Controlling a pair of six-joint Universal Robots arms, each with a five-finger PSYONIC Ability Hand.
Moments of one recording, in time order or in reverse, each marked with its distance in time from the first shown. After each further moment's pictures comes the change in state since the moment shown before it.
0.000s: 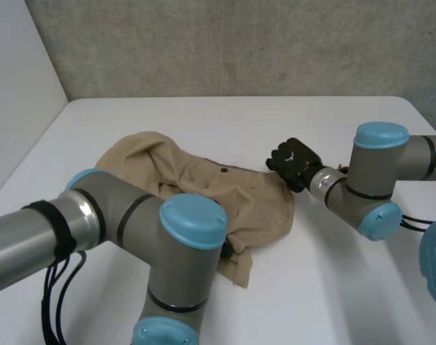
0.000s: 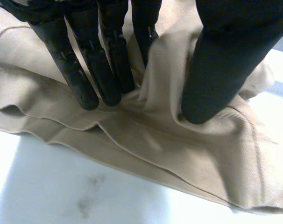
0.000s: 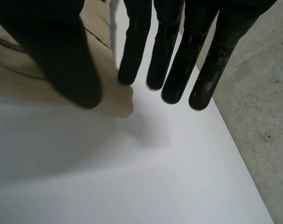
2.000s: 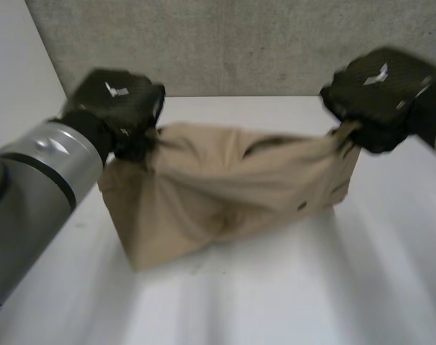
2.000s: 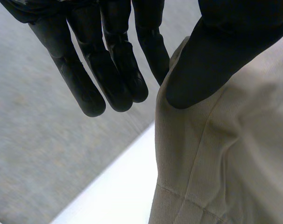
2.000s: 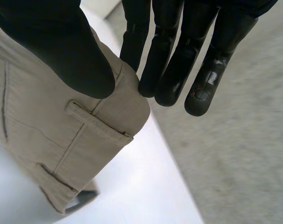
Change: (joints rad) left arm 0.255 0.645 -0.069 -0.183 0.294 0.883; right arm -0.032 -0.940 0.300 0.575 0.070 0.083; left_hand 0.259 0.352 0.346 0.347 0.307; right_hand 0.220 0.368 0.349 0.358 0.308
